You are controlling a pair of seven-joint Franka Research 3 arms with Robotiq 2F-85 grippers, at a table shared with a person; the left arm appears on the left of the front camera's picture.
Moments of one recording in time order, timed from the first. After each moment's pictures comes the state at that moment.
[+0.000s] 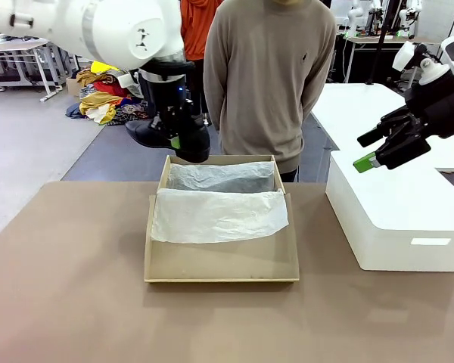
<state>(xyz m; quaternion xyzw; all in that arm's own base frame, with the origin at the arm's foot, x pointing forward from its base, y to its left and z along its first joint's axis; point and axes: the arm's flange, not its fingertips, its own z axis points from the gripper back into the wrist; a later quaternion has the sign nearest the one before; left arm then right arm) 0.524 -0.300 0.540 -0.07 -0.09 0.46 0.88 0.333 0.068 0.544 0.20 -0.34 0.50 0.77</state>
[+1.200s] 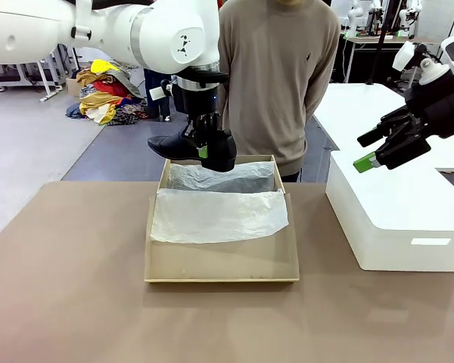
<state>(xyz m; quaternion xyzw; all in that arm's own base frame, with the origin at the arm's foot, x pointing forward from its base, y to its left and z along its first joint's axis) 0.541 -0.354 0.521 -0.05 -0.05 0.48 0.88 0.333 0.068 0.544 0.20 -0.34 0.50 0.77</state>
